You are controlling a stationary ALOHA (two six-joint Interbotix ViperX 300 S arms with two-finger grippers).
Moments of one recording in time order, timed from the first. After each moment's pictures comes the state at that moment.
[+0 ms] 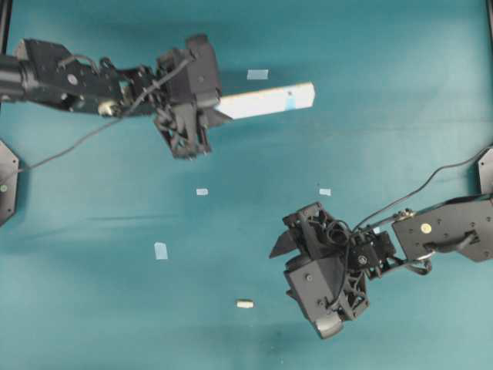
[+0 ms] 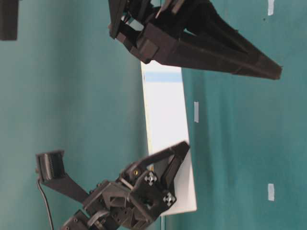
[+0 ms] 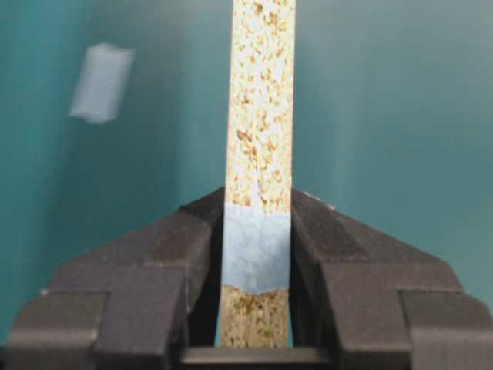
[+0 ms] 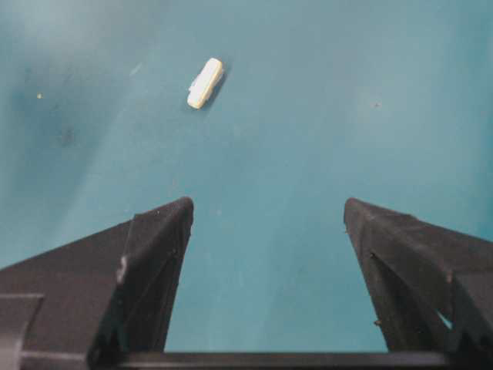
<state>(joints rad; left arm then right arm) 0.24 0.09 0.66 -0.06 0.01 0.14 0.32 0.04 0.63 -0.13 0.05 0.10</state>
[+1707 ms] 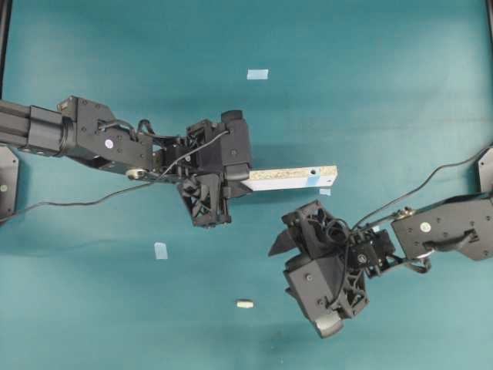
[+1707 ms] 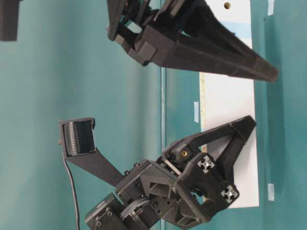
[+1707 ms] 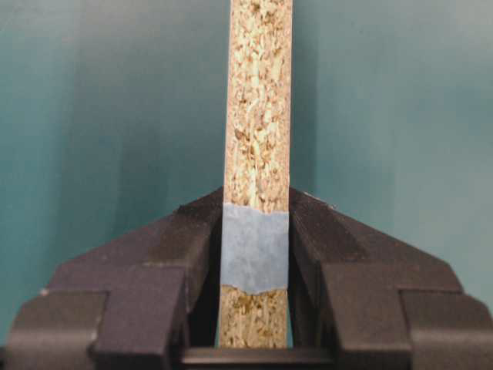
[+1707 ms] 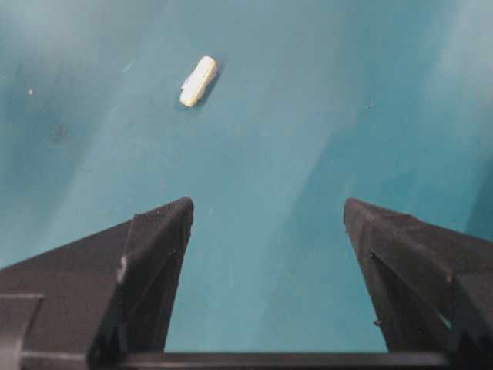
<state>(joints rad) 0.02 0.21 0.59 -0.07 0.01 -0.04 0.31 0.04 0.63 -0.15 0.05 0.10</state>
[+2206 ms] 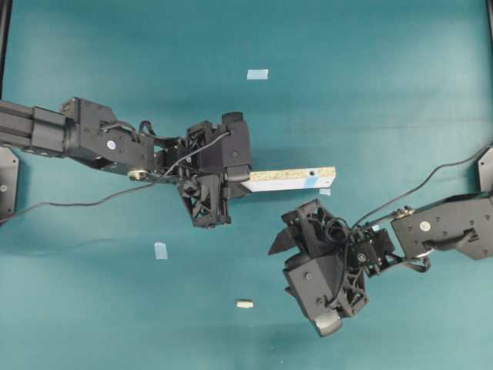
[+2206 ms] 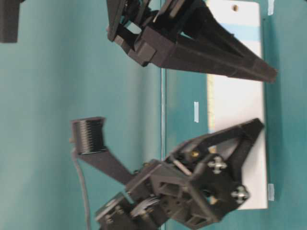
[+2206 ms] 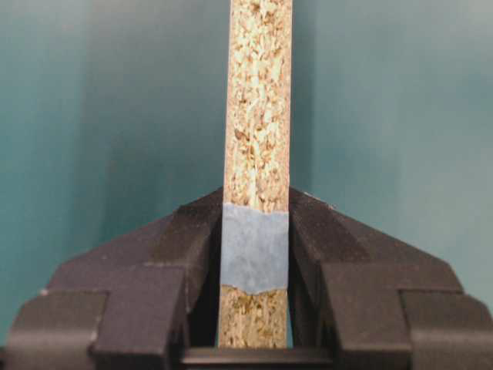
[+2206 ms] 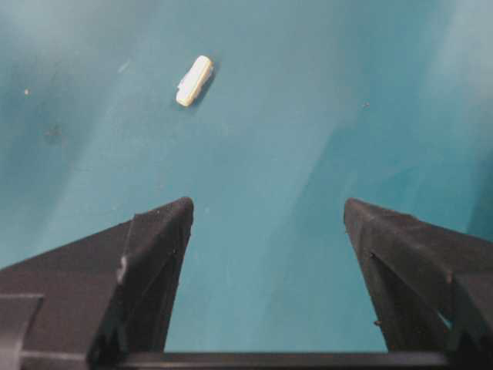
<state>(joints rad) 0.02 0.24 0.58 -0.07 0.01 -0.04 0.31 0.04 0.63 -0.15 0.05 0.10</state>
